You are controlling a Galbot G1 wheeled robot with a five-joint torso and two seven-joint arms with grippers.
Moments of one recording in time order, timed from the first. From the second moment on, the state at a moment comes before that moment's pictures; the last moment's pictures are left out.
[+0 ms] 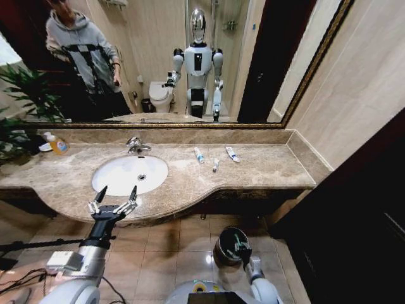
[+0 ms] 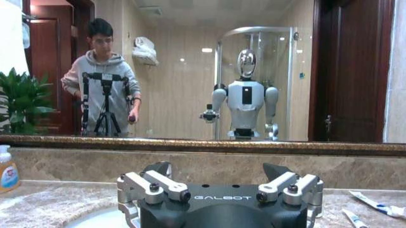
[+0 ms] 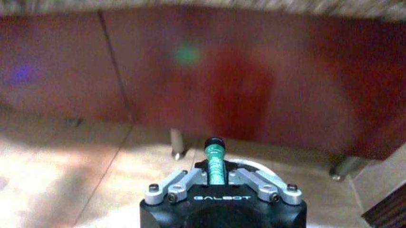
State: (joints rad) left arm 1.84 -1.36 -0.82 -2.47 -0.37 0.04 0.05; right arm -1.44 1.43 0.43 1.25 0.03 0.12 -0.02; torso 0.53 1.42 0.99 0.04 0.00
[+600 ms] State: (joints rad) left arm 1.84 -1.36 -0.82 -2.47 -0.37 0.04 0.05; right arm -1.15 1.45 0.44 0.81 -0.06 0.14 -0.04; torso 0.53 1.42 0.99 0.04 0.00
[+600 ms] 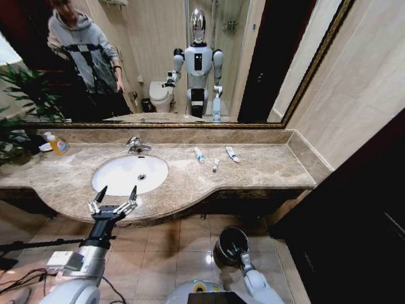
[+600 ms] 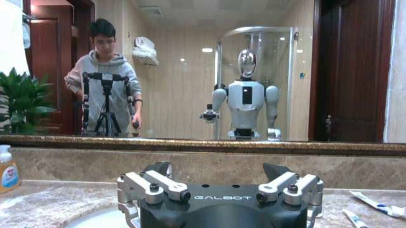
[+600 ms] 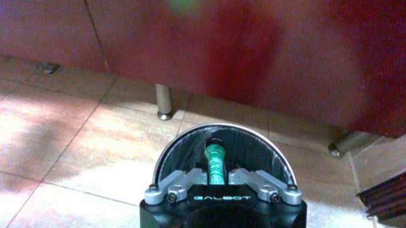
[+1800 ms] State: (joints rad) left arm 1.84 -1.36 -0.82 -2.47 -0.37 0.04 0.05; right arm -1.24 1.42 0.45 0.88 -0.07 0.17 -0.05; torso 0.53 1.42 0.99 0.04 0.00
